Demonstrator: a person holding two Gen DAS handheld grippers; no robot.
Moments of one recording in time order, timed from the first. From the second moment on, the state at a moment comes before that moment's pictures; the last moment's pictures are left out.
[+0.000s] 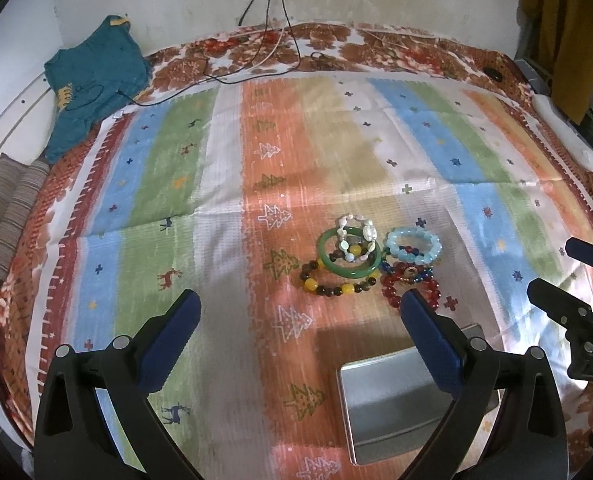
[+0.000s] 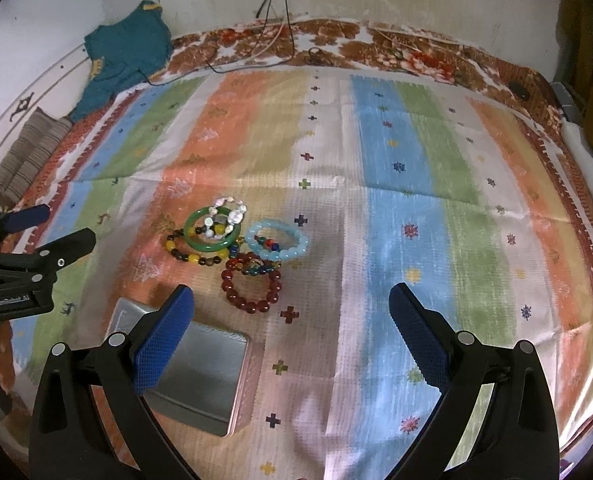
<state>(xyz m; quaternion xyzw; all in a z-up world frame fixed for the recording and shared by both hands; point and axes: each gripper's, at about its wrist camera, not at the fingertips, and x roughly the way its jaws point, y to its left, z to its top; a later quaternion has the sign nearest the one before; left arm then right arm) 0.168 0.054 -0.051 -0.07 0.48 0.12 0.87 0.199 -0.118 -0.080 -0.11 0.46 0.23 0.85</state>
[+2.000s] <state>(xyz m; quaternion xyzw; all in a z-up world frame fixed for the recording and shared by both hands) 0.307 0.076 -0.150 -0.09 0.56 0.09 0.82 0.311 -0.074 -0.174 -0.13 0.56 0.18 0.80</state>
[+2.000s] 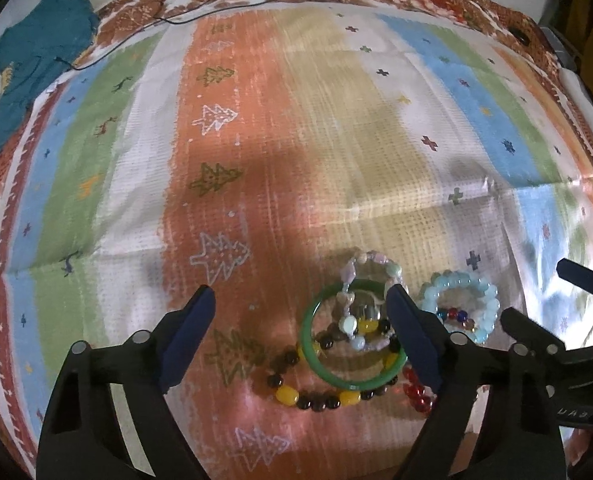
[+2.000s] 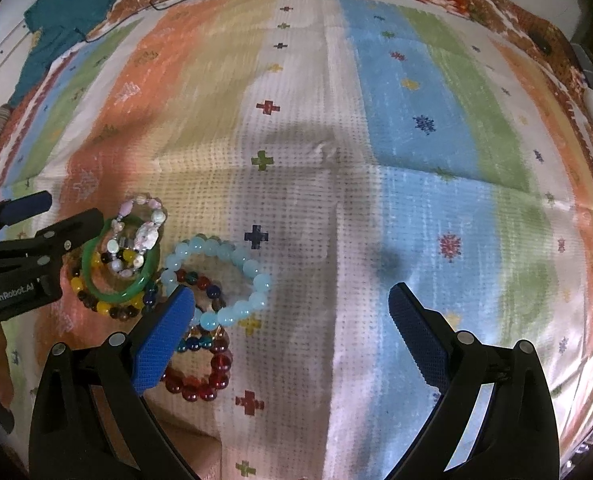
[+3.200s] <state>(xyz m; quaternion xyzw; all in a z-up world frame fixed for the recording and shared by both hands) 0.314 0.056 -0.138 -0.06 0.56 0.07 0.82 0.305 -0.059 -0.169 -0.14 0.54 0.22 0.80</state>
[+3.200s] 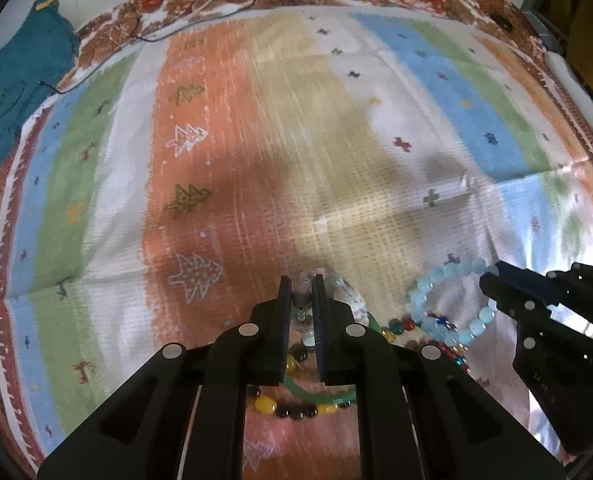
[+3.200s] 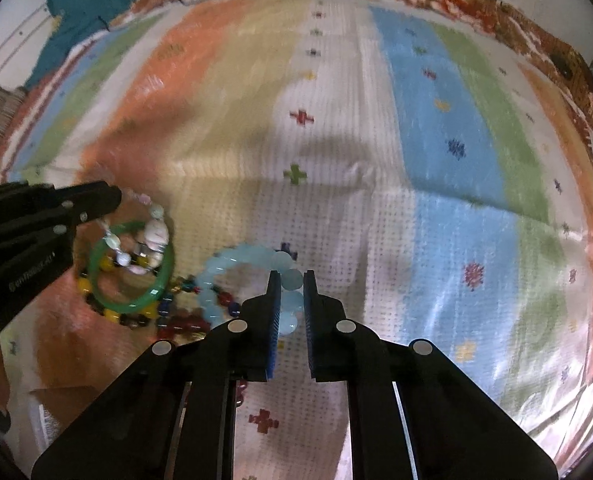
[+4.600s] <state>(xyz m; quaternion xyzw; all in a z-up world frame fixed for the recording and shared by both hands) 0.195 0.025 -0.023 -0.09 0.46 0.05 0.88 0.209 -0.073 -0.067 -0.10 0.38 0.31 0.87</state>
